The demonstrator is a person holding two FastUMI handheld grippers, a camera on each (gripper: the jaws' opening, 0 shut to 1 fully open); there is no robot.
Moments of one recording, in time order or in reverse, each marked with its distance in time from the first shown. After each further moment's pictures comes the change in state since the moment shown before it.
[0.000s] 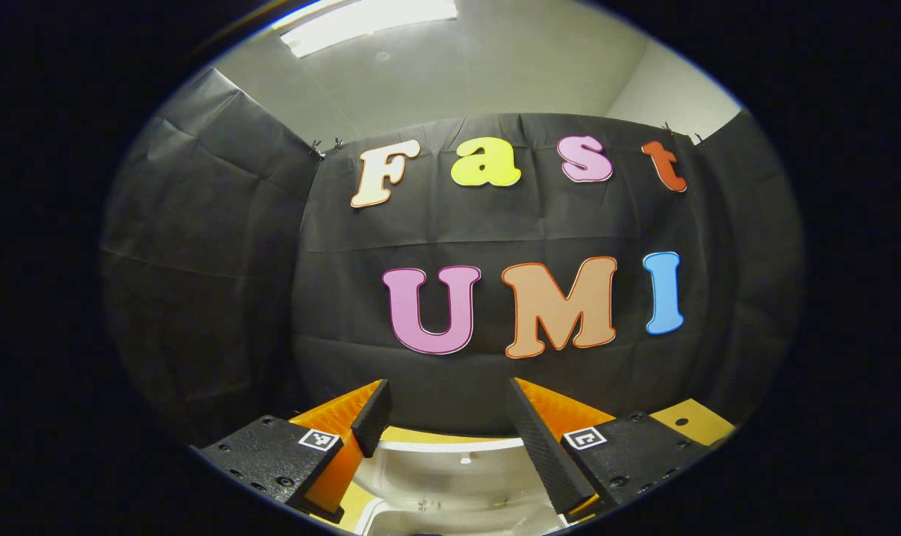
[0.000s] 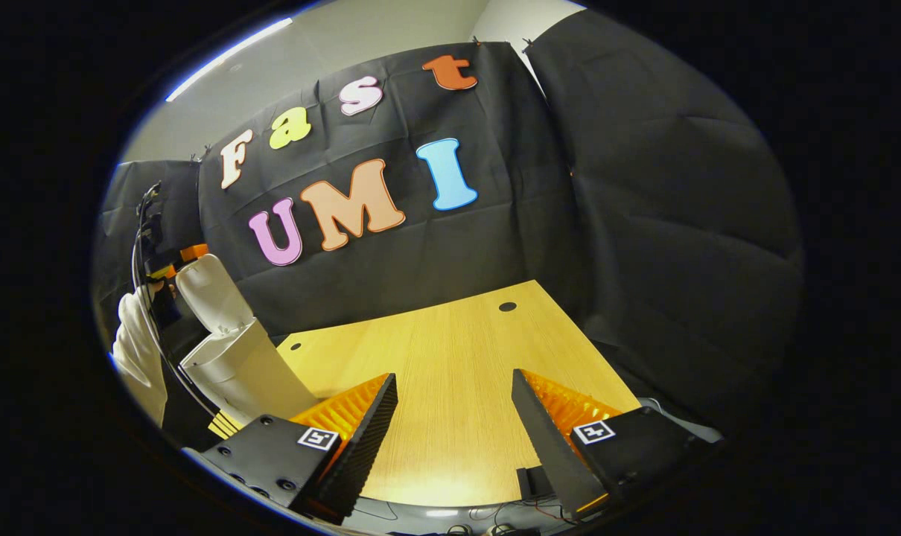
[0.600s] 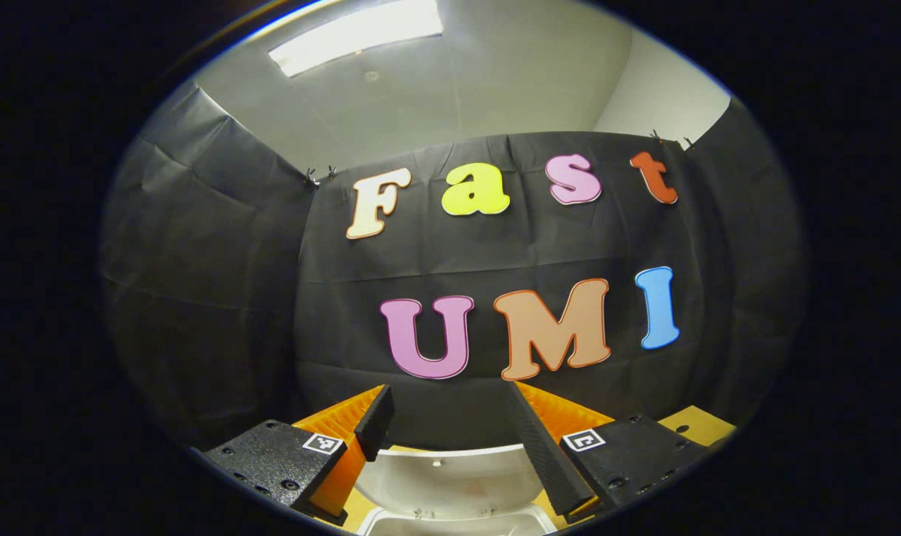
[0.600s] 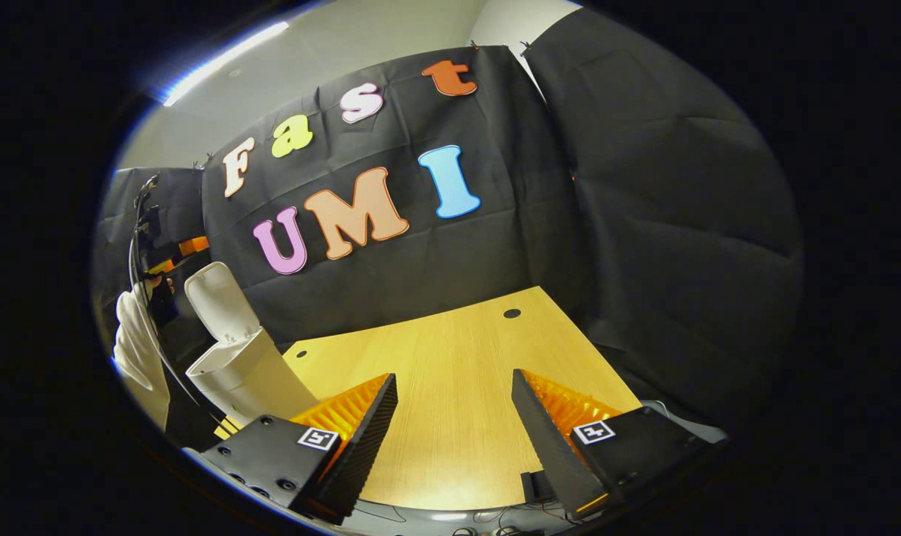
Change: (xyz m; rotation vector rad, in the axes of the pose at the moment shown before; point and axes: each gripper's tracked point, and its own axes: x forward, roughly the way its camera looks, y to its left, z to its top) left arm 0.021 -0.008 0.034 0.043 -0.015 0.016; right arm -0.003 -0.001 0.013 0.018 -0.030 0.022
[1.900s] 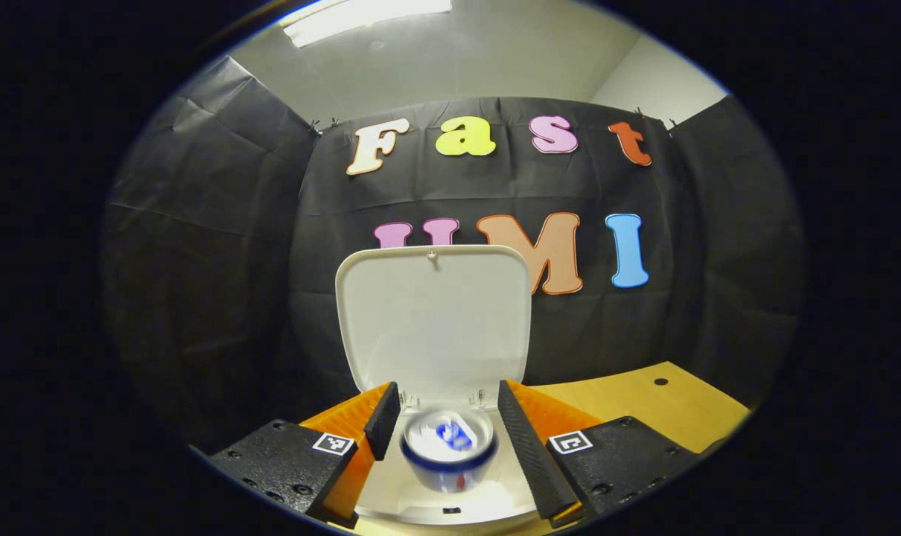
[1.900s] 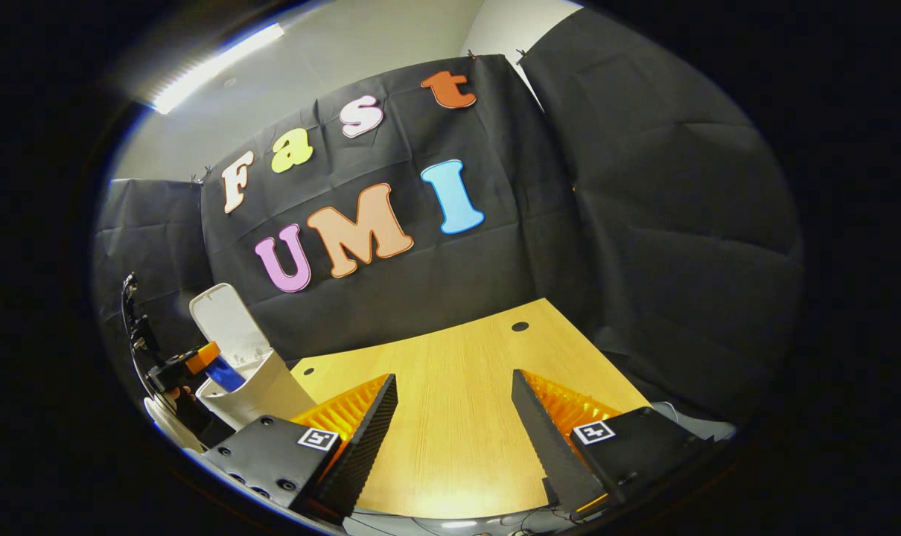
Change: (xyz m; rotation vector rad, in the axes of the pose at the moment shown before) left arm -0.132 -0.018 -0.141 -0.042 0.122 -0.068; right arm -0.002 0.035 0.026 0.030 -0.049 0.009
